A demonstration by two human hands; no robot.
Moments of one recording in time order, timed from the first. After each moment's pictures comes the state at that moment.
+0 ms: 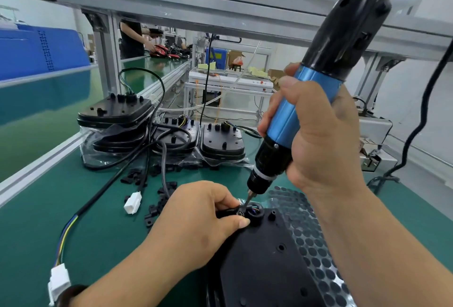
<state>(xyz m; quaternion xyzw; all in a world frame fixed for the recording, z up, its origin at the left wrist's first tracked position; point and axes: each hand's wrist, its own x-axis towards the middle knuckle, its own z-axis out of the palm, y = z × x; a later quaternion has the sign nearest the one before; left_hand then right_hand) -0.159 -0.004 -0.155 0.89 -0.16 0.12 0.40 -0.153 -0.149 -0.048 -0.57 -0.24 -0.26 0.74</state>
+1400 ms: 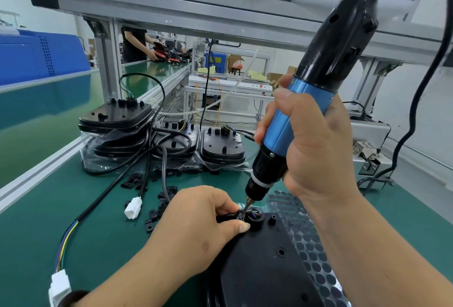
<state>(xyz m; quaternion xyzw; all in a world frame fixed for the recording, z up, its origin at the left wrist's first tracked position) -0.159 -0.004 -0.155 0.89 -0.15 0.12 0.40 -0.152 -0.147 -0.051 -0.59 -0.25 -0.26 0.72</state>
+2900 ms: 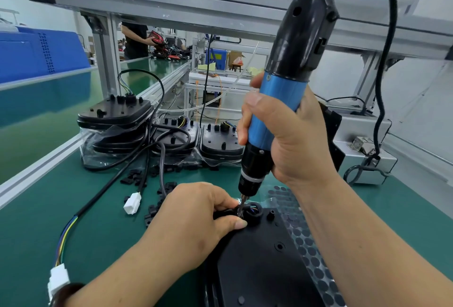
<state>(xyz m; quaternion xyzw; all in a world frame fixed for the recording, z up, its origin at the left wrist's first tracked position) -0.161 -0.004 -0.150 0.91 -0.16 0.14 0.35 -0.141 -0.142 -0.052 -0.60 -0.32 -0.18 0.71</state>
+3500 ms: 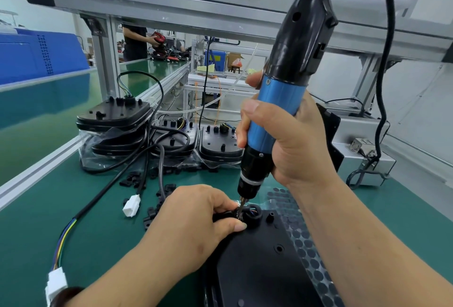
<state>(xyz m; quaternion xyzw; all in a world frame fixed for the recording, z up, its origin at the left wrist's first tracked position) -0.160 -0.003 -0.151 0.92 -0.16 0.14 0.34 -0.141 -0.143 -0.053 -0.60 -0.32 -0.17 0.71</state>
